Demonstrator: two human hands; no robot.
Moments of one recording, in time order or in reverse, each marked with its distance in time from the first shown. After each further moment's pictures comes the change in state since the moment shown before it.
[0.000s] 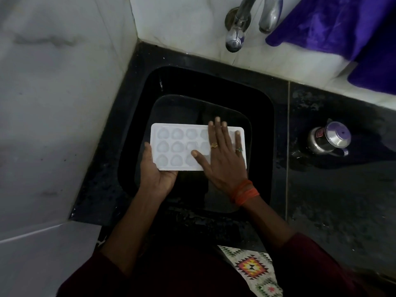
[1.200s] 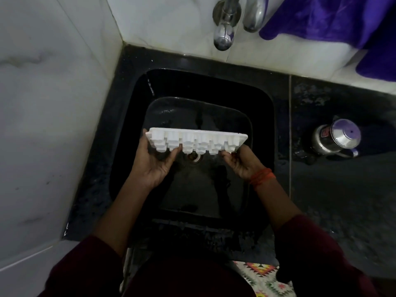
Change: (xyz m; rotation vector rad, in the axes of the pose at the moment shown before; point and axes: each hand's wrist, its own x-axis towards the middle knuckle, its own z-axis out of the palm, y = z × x) left_hand 0.048 0.022 0.032 0.185 0.056 -0.246; right_hand 0.051 0.094 0.046 1.911 -0.401 1.168
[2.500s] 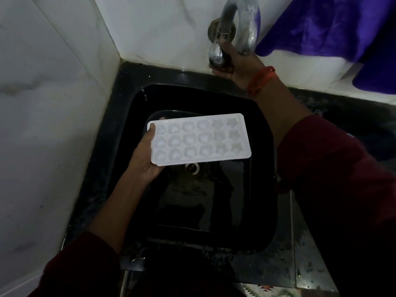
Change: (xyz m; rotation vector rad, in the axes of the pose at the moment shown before) left_hand 0.023 0.029 0.039 0.480 -0.209 0.266; right_hand -0.032 -0.192 0.157 -0.410 -0.084 -0.555
